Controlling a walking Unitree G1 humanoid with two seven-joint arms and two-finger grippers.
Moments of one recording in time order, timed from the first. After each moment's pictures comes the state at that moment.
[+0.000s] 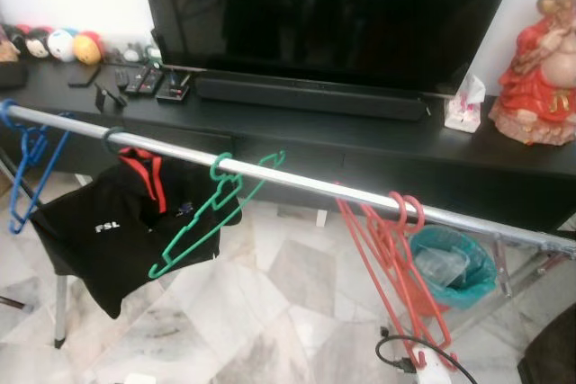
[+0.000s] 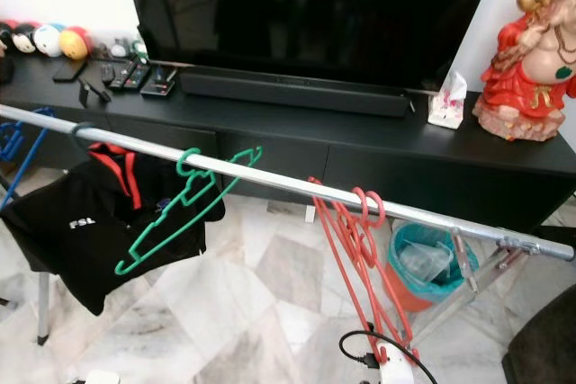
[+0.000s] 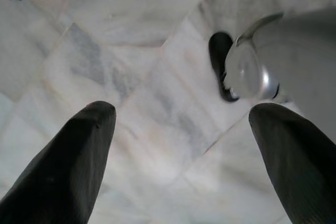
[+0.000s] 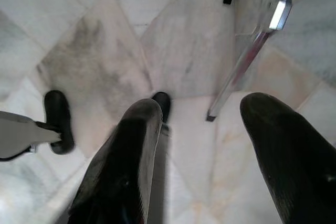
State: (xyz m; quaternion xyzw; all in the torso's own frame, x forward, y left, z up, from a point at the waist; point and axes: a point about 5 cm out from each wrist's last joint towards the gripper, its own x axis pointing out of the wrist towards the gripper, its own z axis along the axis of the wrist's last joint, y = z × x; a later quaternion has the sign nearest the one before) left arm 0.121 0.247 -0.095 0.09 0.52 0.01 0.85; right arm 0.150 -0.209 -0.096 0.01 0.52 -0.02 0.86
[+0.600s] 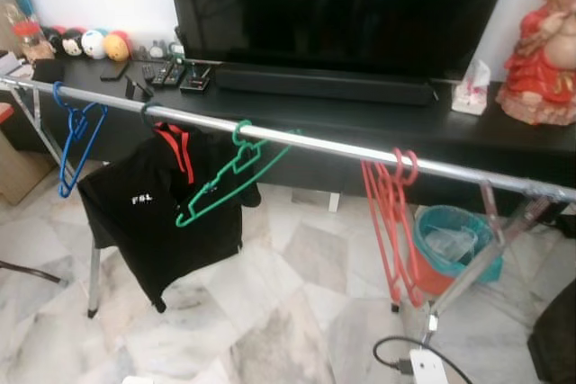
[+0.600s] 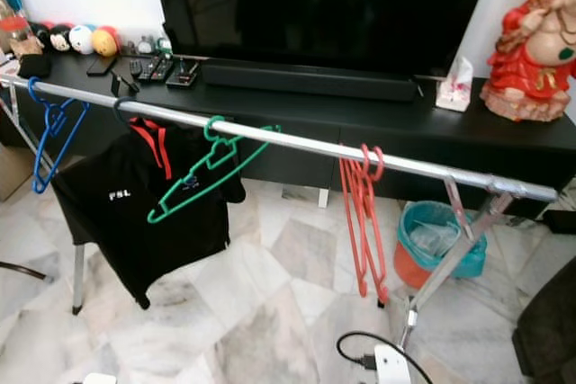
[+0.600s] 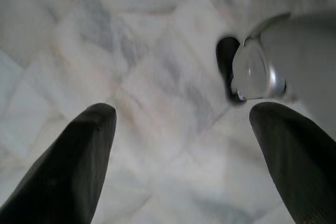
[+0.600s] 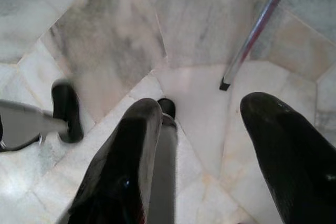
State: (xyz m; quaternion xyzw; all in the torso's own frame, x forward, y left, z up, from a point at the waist) left arm 0.115 0.242 -0.098 0.08 0.53 0.01 0.85; right arm 0.148 -0.210 -0.096 0.00 0.52 -0.03 0.86
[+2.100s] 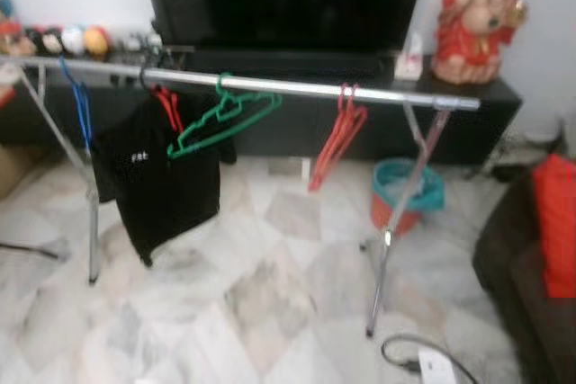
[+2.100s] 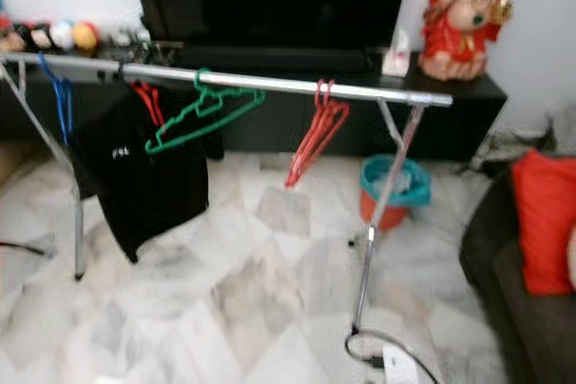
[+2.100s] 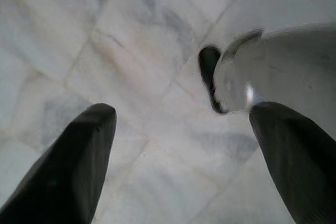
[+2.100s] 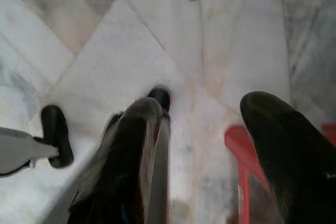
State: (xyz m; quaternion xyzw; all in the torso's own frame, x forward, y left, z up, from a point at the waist) left arm 0.128 0.244 -0.094 0.09 0.51 0.01 0.85; right arm 0.139 -0.207 -0.100 0.02 0.52 -0.04 0.85
